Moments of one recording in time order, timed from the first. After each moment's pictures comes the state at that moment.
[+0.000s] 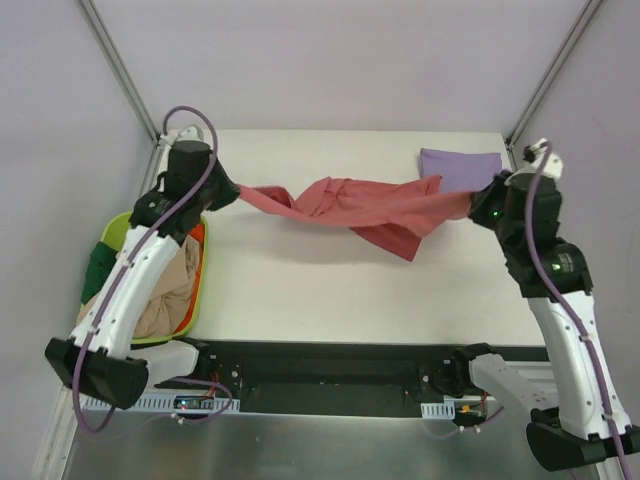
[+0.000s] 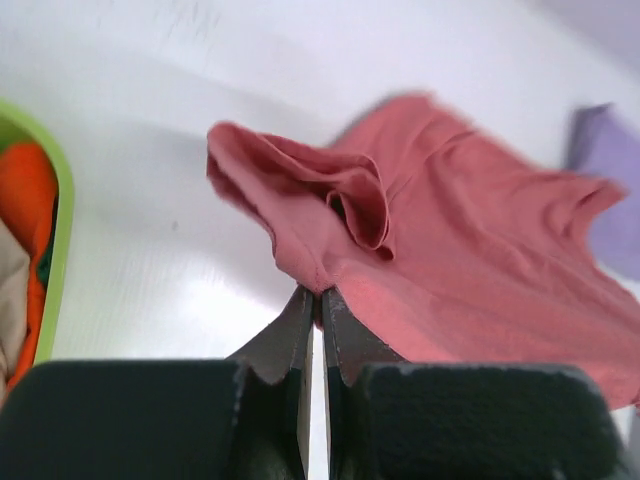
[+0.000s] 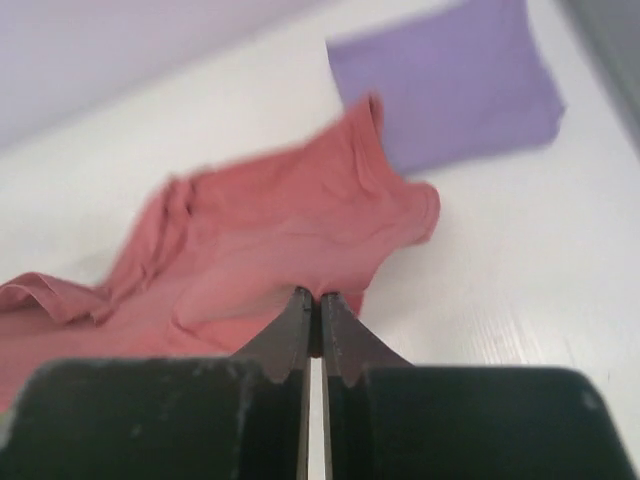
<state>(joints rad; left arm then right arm) -0.29 1.22 1.26 -0.73 -0.13 -0.67 0.25 0.90 1.20 -0.78 0.26 0.47</state>
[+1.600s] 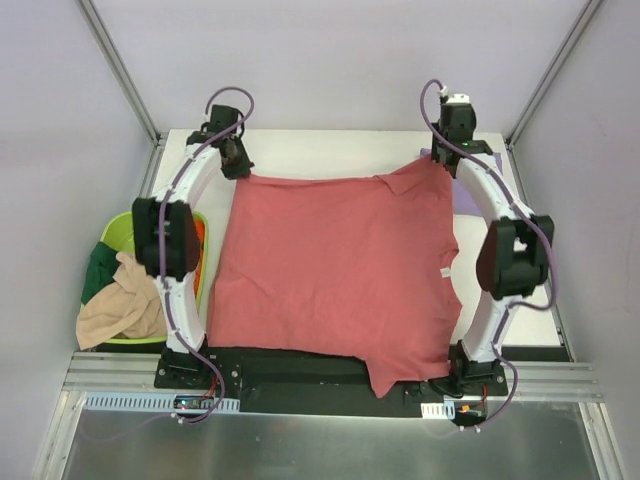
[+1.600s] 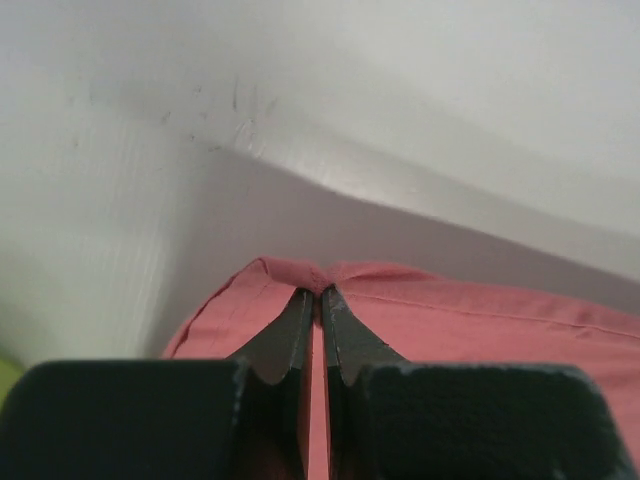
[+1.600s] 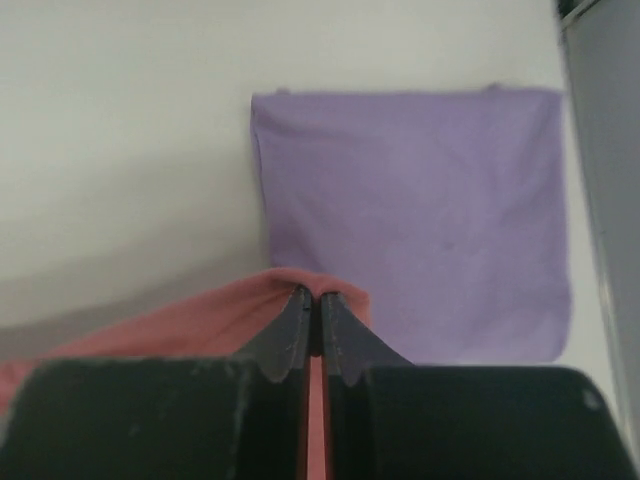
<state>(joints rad) -0.14 1.96 1.78 -0.71 -0.03 -0.52 0.15 1.84 1.69 -0.42 0.30 0.03</state>
